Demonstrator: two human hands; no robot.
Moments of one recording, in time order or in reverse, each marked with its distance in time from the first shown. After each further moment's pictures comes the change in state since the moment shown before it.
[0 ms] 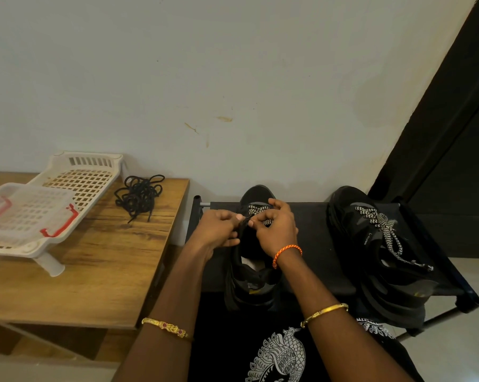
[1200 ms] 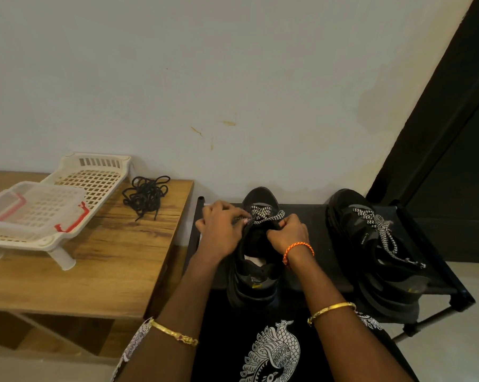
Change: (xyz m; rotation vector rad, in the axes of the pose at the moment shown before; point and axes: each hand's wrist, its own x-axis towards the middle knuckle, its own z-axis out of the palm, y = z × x) left_hand -0.001 -0.014 0.002 0.776 0.247 0.459; right_hand -0.002 0.006 -0.021 -0.068 -0.064 0.306
